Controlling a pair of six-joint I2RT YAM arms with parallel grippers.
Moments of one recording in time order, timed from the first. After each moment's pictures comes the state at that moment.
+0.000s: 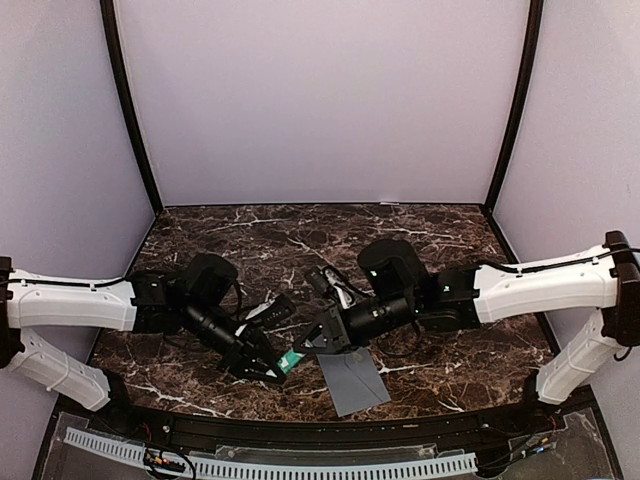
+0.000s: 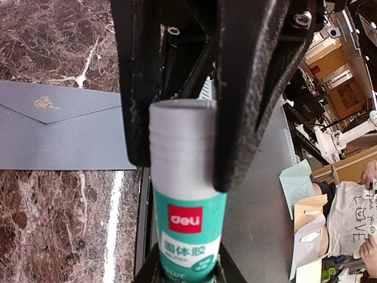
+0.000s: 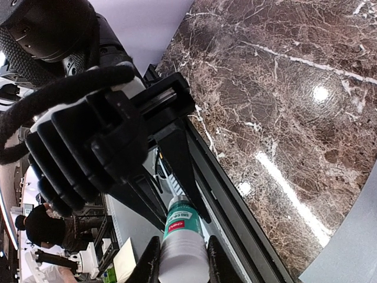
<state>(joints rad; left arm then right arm) -0.92 1.27 0.71 -0.24 0.83 -0.11 1.18 1.51 1.00 -0.05 -0.48 0.83</state>
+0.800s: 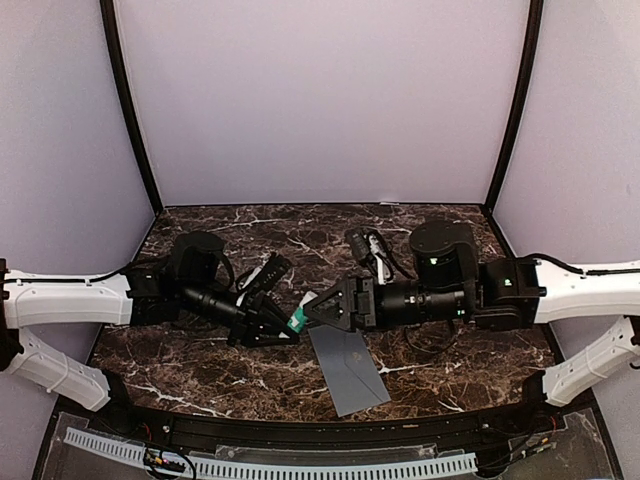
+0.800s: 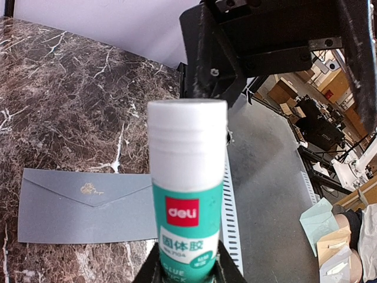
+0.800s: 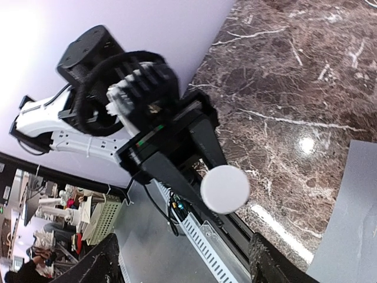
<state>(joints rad) -0.87 1.26 0.73 0.02 0.81 -0.13 1.26 1.25 1.00 -0.12 -0.12 0.91</state>
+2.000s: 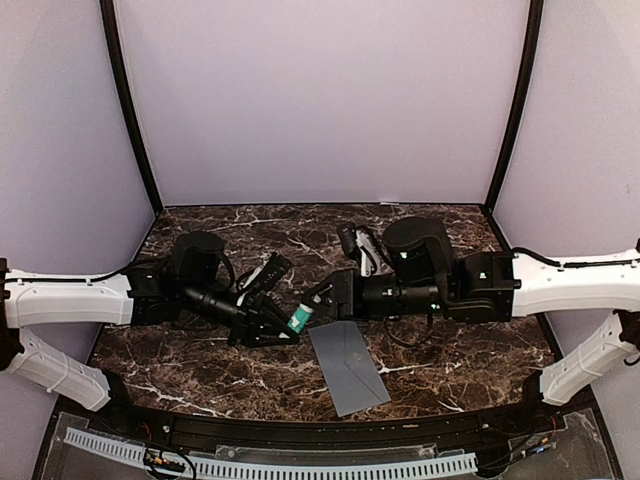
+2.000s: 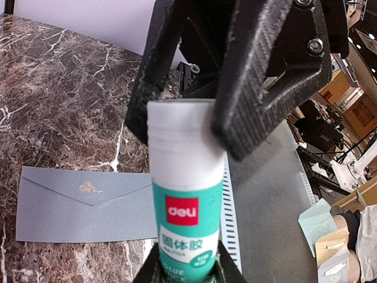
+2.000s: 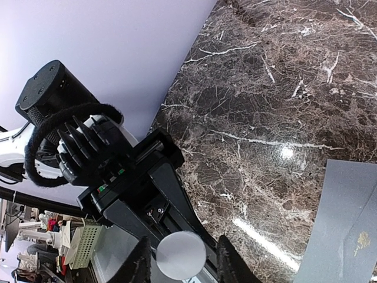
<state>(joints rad) -0.87 1.26 0.73 0.02 0.81 -0.14 1.23 1.36 1.07 -0.14 -0.01 0.91</state>
